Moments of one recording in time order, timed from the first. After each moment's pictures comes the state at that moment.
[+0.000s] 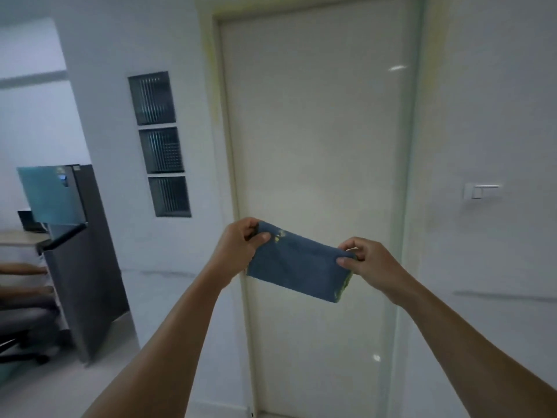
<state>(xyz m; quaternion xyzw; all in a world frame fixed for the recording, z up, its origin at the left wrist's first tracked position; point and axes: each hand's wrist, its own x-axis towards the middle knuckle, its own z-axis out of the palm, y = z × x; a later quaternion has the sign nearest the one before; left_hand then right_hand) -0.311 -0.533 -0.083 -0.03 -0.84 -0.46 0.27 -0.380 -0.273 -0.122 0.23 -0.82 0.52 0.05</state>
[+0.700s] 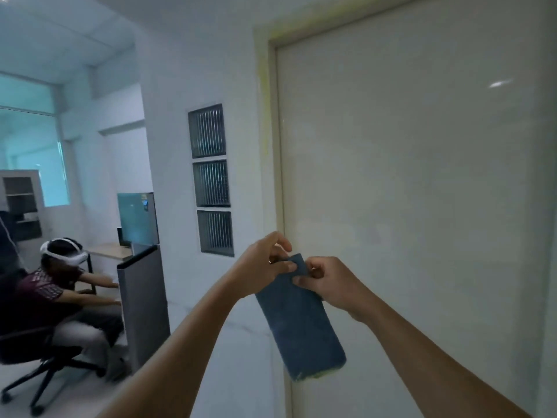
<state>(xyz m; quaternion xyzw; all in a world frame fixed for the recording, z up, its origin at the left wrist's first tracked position) -0.470 -0.618 -0.045 -0.01 -0.91 -0.30 0.27 -0.552 -0.451 -0.074 0.42 -0.73 0.53 -0.06</state>
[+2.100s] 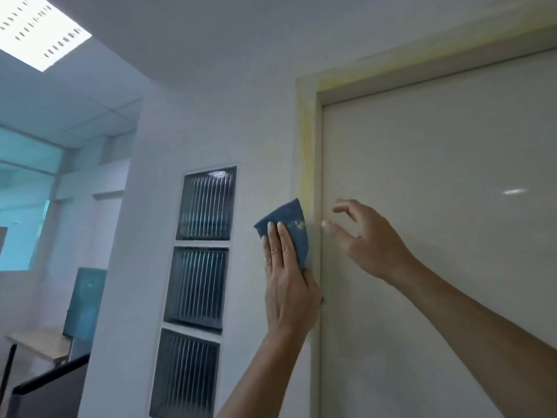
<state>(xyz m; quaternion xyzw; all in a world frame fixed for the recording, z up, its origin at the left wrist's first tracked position) -0.792 -0.813 0.074 -0.03 -0.70 -0.23 0.68 -0.811 -0.667 0.163 0.45 -0.71 0.39 0.38</state>
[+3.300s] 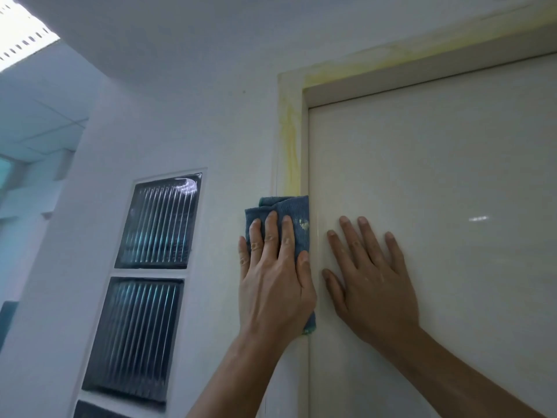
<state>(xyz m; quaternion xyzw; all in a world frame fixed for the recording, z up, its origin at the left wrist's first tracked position) -0.836 -0.841 0.136 0.01 -0.73 -0.07 0.68 -0.926 -0.702 0.137 0.24 -0.72 0.04 0.66</state>
